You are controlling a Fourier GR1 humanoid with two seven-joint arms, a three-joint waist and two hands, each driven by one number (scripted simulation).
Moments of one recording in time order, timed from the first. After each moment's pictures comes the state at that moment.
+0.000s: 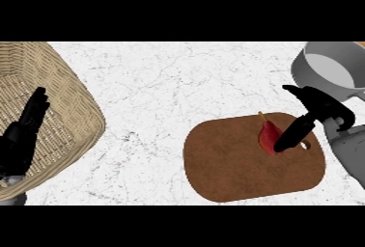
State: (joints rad) left arm -0.04 0.46 -0.01 -1.57 0.05 0.21 0.07; right arm -0.52 -0.63 0.37 -1.46 0.02 0.25 1.03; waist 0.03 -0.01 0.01
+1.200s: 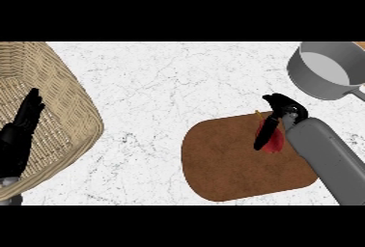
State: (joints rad) left arm -0.03 0.46 0.01 -1.57 0.06 0.19 0.07; right arm -0.63 -0.45 0.46 -1.08 0.15 0.28 0.97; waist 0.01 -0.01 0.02
